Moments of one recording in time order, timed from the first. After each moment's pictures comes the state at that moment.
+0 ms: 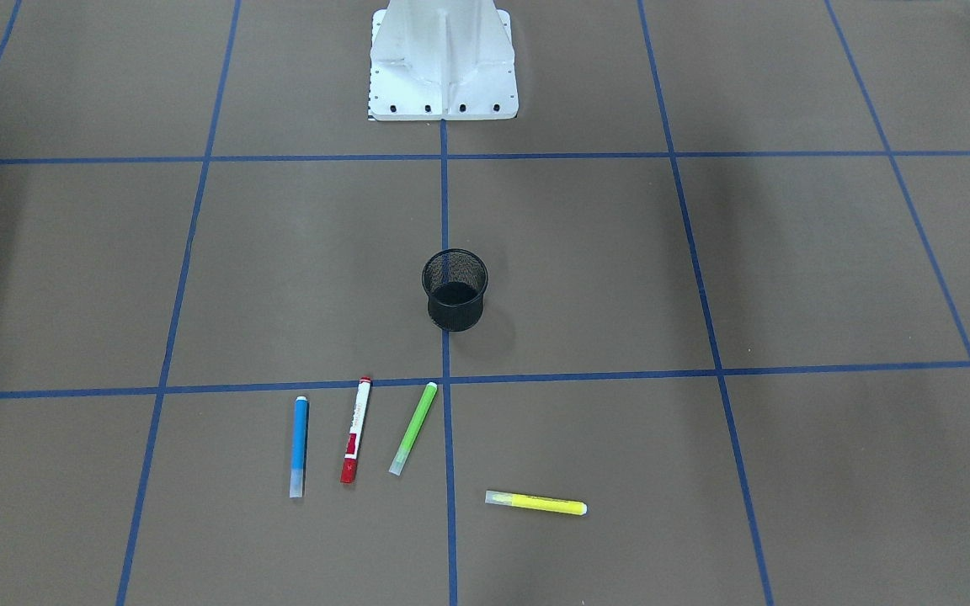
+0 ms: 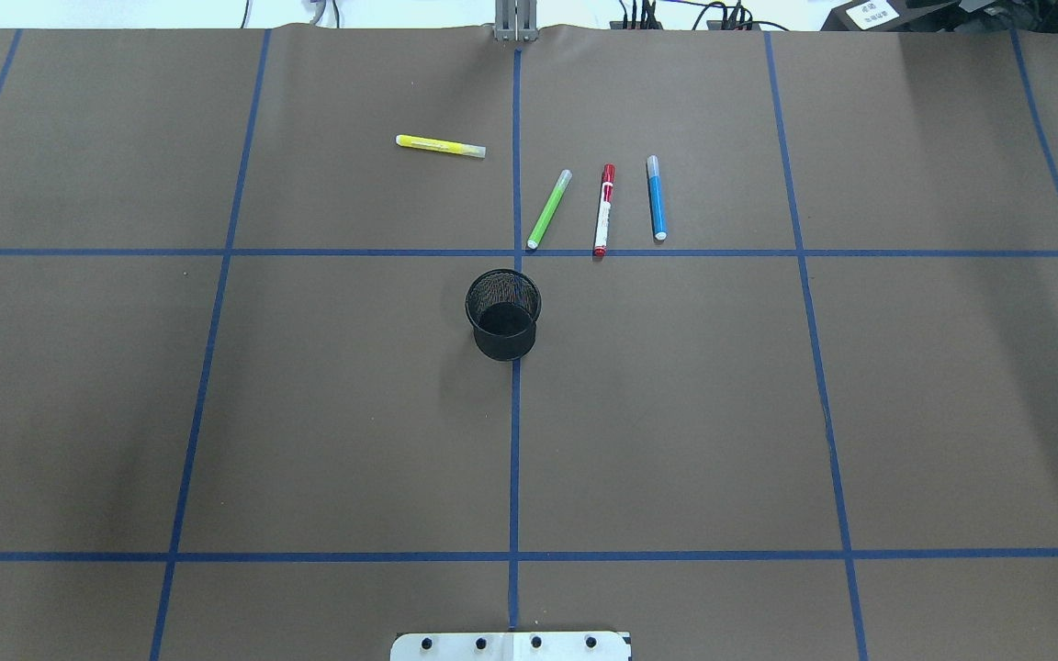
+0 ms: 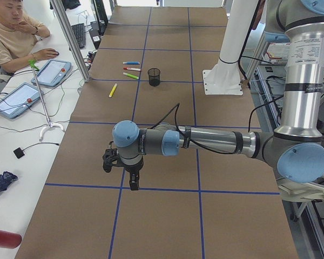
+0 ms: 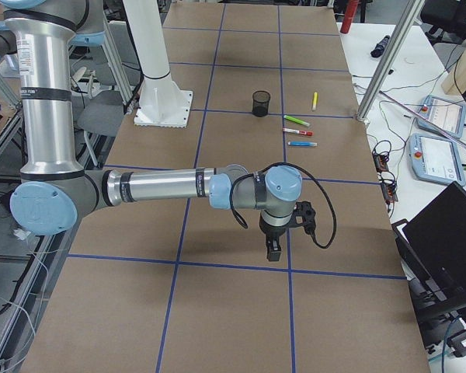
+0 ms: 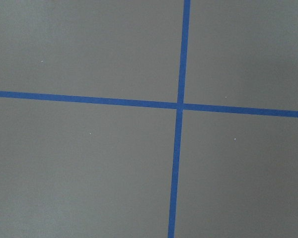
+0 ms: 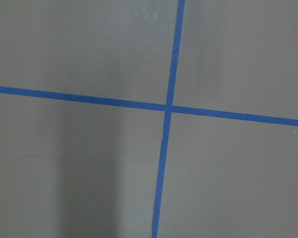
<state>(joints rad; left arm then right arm) -1.56 -1.57 -1.65 -1.52 -2.32 -0.10 1.53 -1.56 1.66 -1.63 2.31 -0.05</state>
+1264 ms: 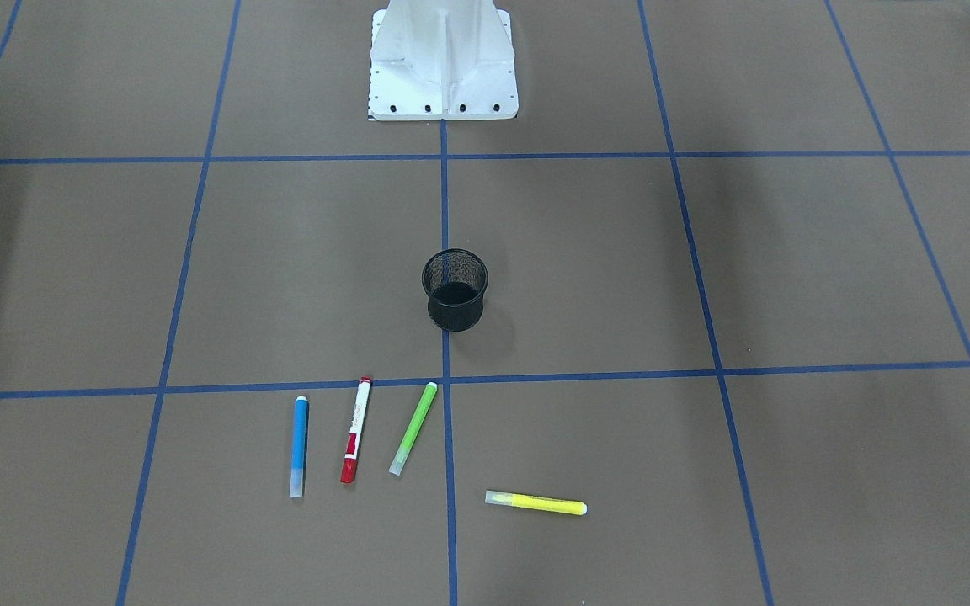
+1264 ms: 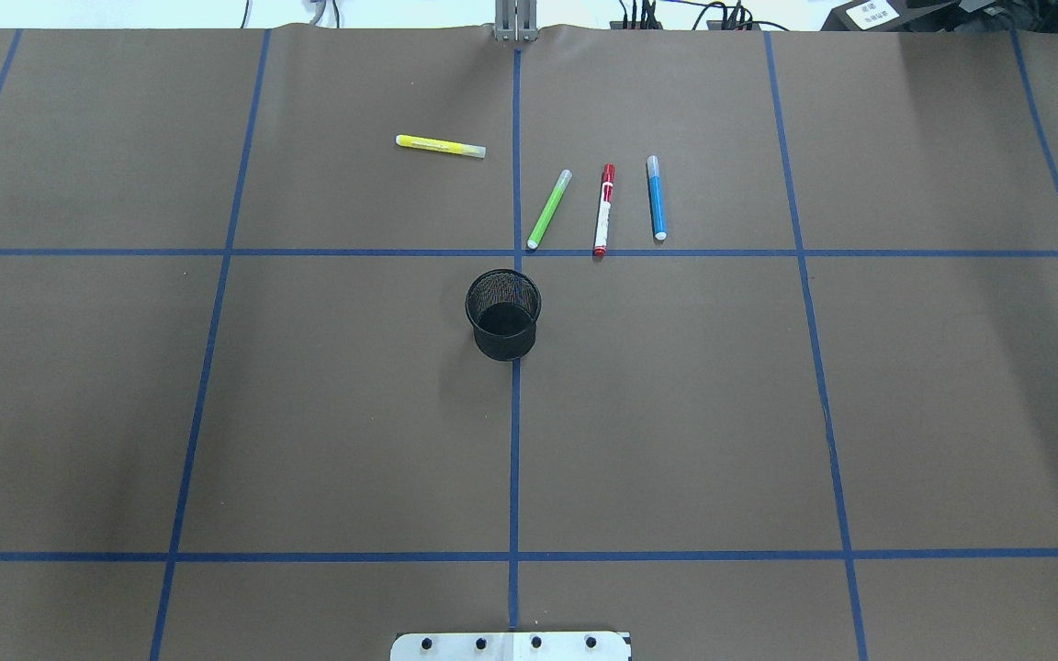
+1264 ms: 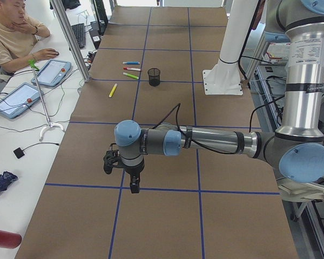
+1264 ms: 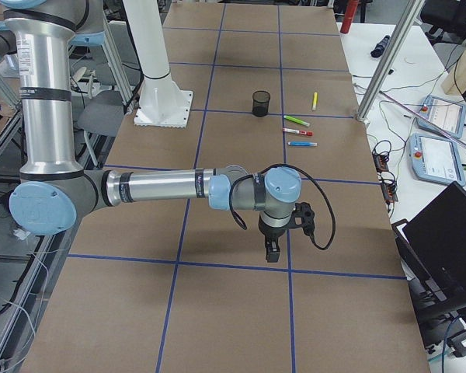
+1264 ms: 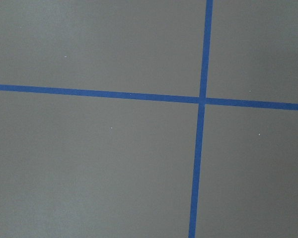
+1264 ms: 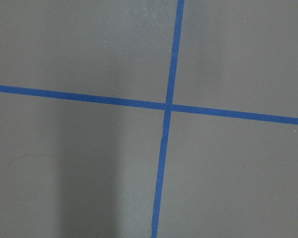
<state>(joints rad) -1.56 -1.57 -1.66 -1.52 -2.27 -0.10 1.53 -1.56 1.66 -1.63 2.31 -0.05</state>
